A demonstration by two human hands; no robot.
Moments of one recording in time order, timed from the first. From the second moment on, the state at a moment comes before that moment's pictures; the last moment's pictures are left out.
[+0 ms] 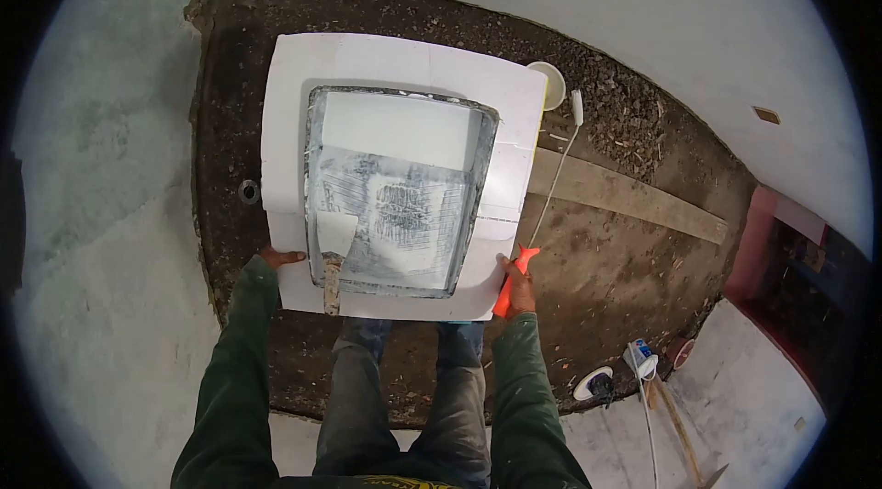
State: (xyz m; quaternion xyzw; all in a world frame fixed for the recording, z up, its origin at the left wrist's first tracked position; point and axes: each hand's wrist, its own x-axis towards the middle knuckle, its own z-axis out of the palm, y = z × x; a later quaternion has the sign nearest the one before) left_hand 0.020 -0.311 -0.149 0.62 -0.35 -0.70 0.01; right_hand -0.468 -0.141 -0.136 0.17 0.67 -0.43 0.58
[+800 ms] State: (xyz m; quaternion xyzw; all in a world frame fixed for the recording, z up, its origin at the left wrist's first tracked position) left_hand 0.021 -0.307 -0.139 0.61 -0.35 -0.71 0.01; right_hand -0.452 -0.135 -0.141 0.12 0.71 -0.47 0.50
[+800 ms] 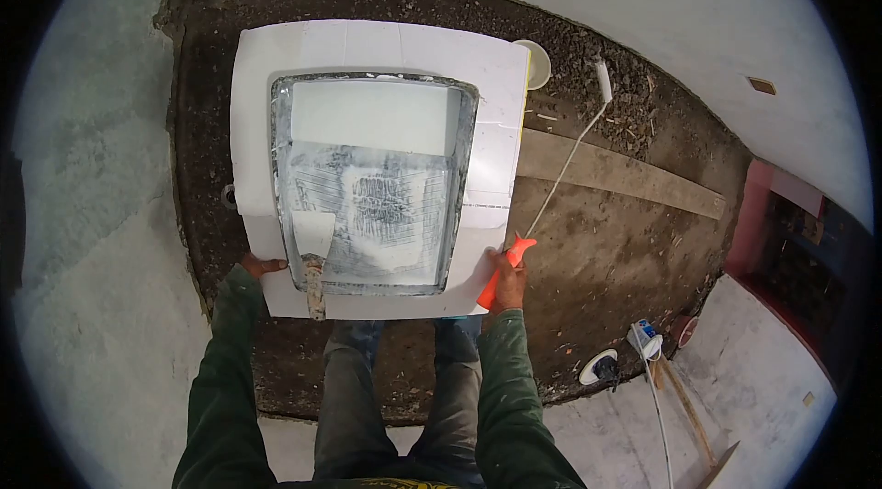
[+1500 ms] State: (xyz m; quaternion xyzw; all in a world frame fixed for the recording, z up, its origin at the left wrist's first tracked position) left_hand 0.010 -0.304 -0.116 0.59 -0.38 -0.71 0.04; right_hand -0.453 -0.141 -0.132 0.12 0.72 -0.48 0.49
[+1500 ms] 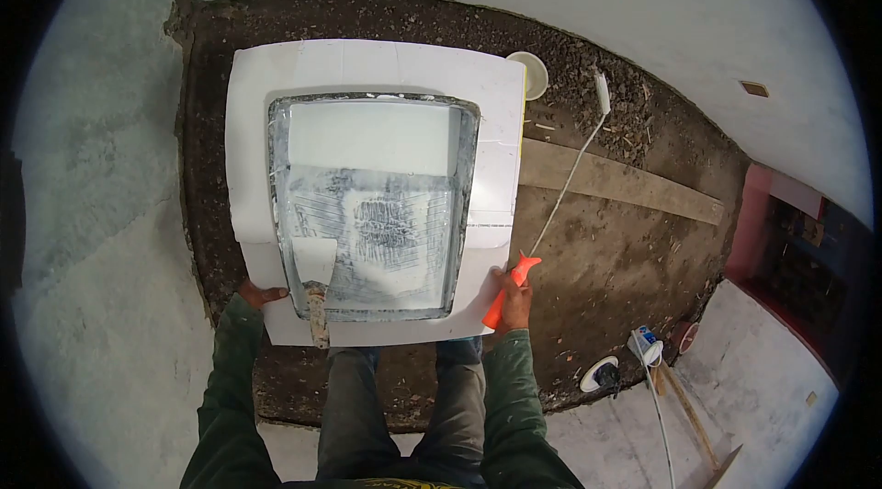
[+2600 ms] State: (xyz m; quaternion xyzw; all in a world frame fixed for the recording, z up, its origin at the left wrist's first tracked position) left_hand 0.013 -0.317 -0.154 0.54 -0.45 -0.70 0.11; right_hand -0.450 -0.130 -0.133 0.01 0.73 -0.51 0.46
